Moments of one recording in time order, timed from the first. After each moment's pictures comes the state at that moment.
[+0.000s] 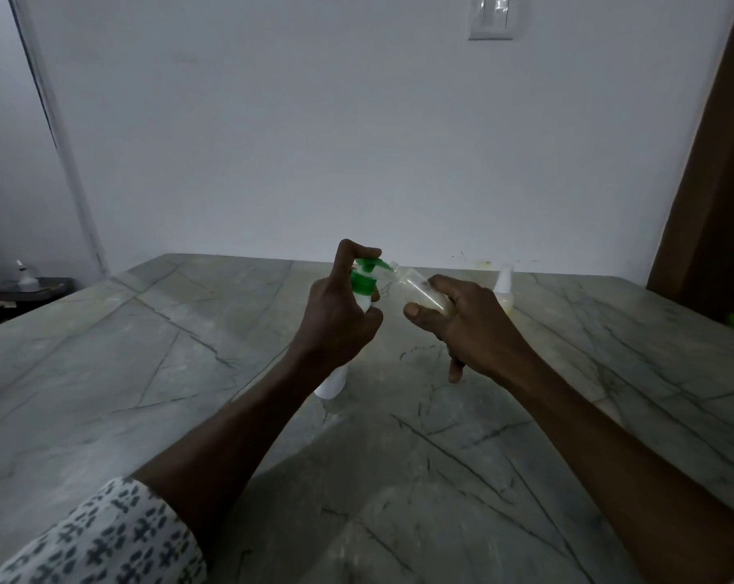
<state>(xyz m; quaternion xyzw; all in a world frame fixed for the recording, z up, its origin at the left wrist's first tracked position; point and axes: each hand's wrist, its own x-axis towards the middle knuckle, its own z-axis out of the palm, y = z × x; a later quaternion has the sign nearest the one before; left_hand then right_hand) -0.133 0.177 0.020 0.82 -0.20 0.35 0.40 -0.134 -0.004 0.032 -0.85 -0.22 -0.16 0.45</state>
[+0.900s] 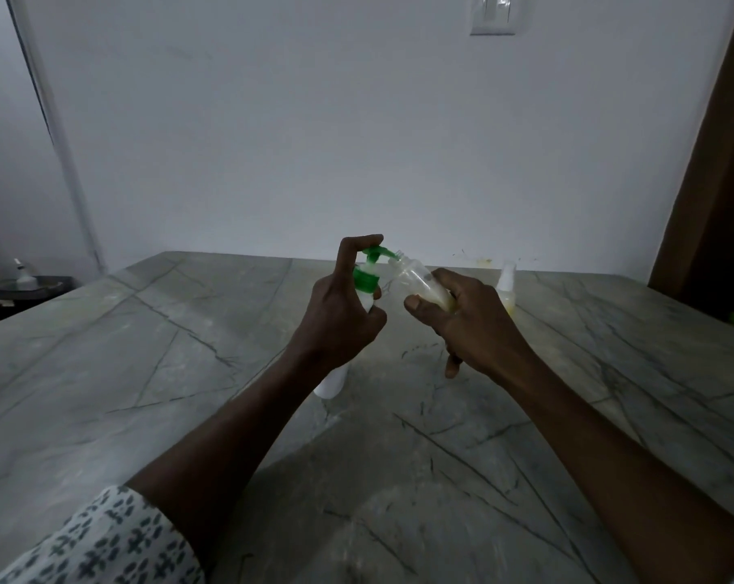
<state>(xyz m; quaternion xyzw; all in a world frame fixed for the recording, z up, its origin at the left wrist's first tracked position) -0.129 0.180 0.017 0.83 -0.22 0.35 0.38 -0.132 0.002 0.029 -0.84 -0.22 -0.19 0.45</state>
